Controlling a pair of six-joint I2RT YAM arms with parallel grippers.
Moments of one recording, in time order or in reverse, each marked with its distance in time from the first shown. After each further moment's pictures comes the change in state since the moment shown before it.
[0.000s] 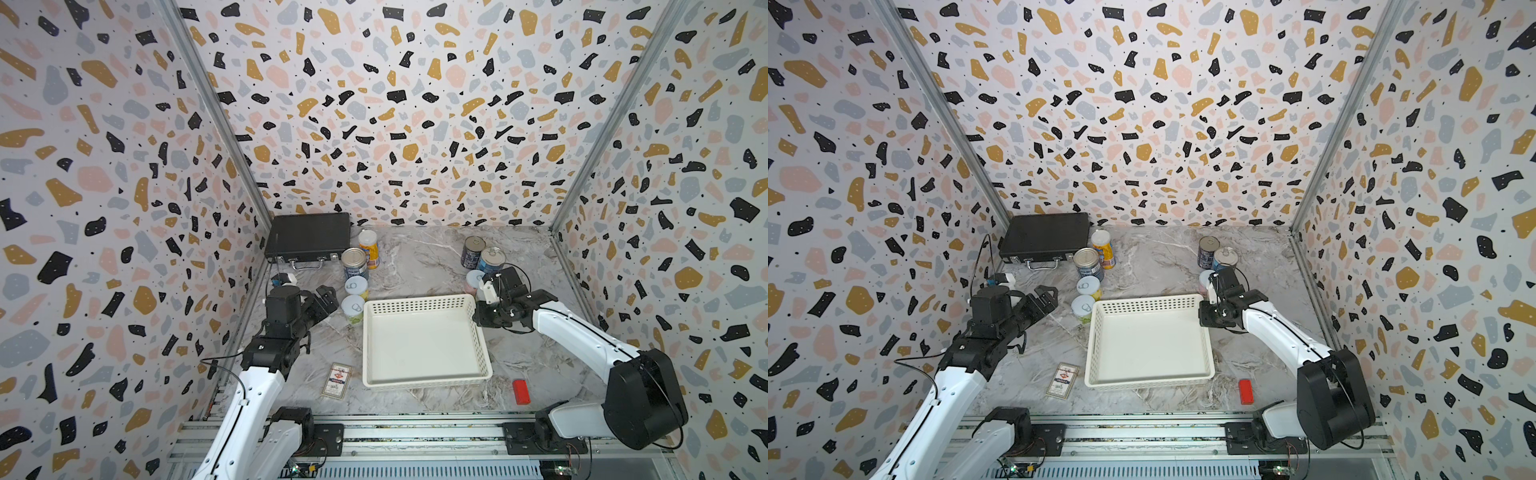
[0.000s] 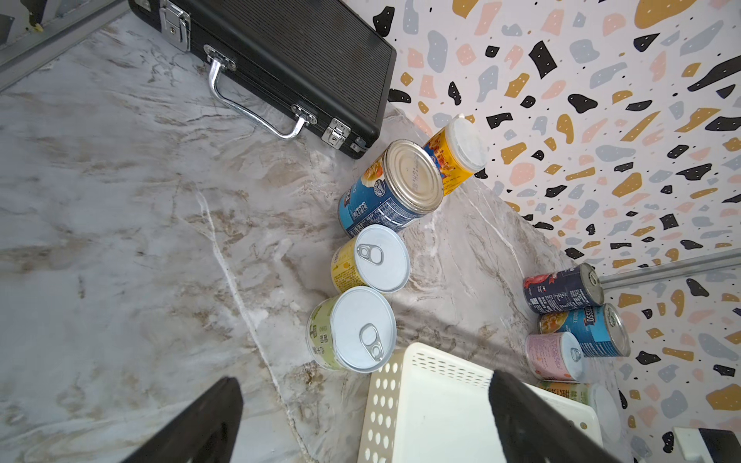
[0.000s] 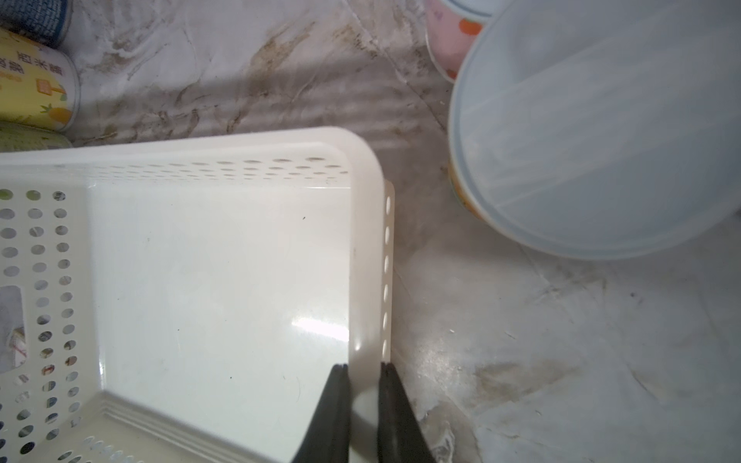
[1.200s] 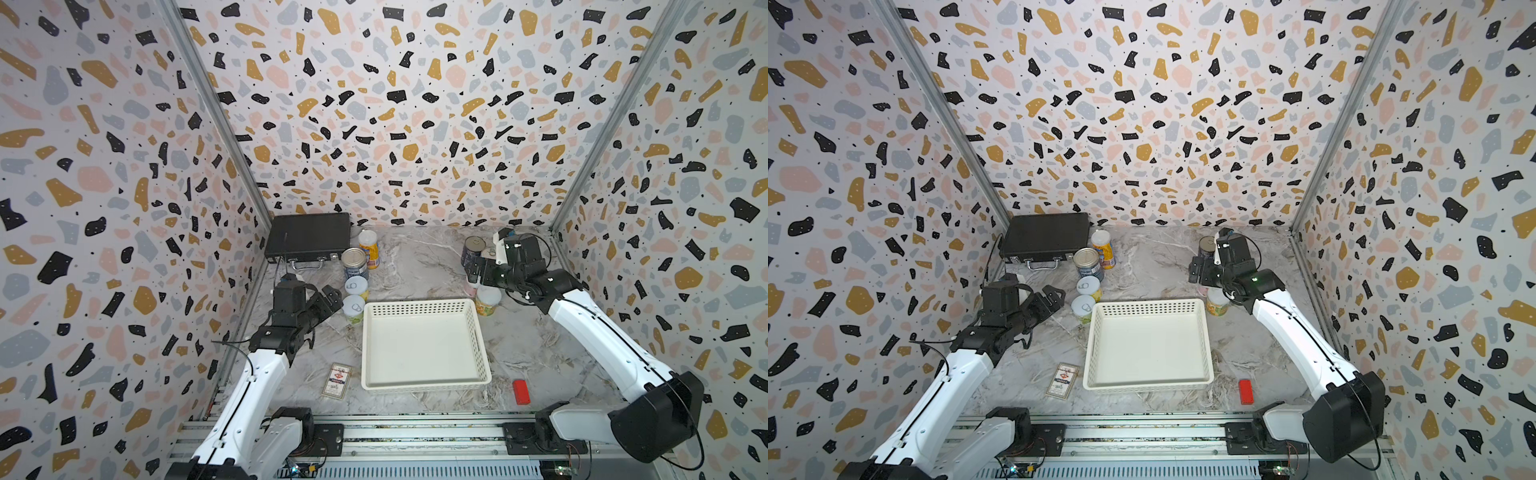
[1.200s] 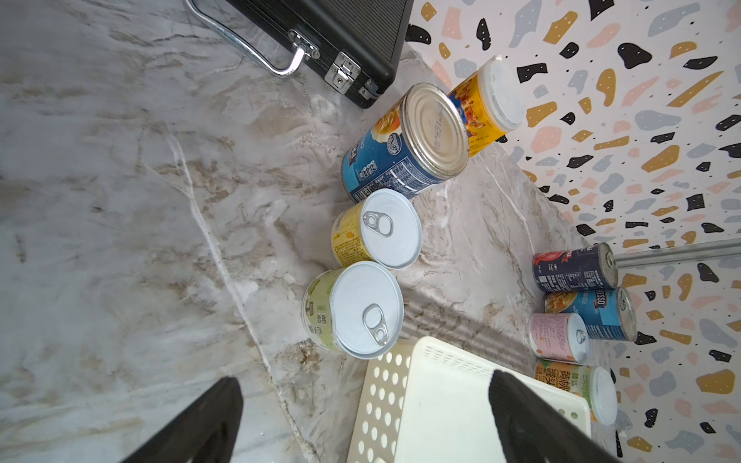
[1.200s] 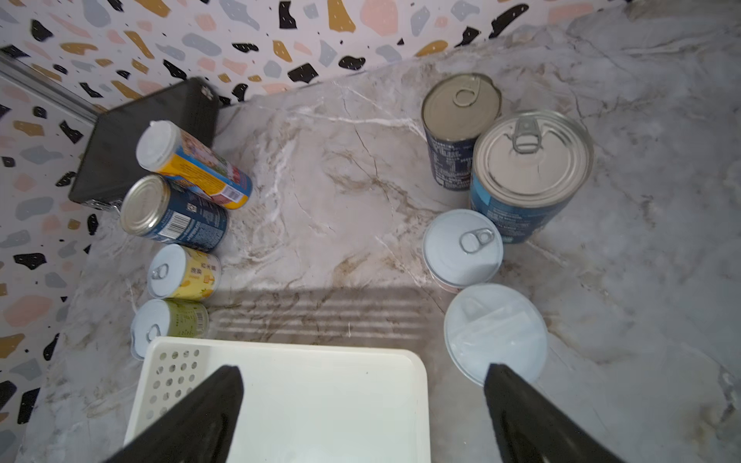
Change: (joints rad) left arm 0.012 0.138 0.021 0.000 0.103 -0.027; right arm 0.006 -0.063 0.307 0.043 0.170 0.066
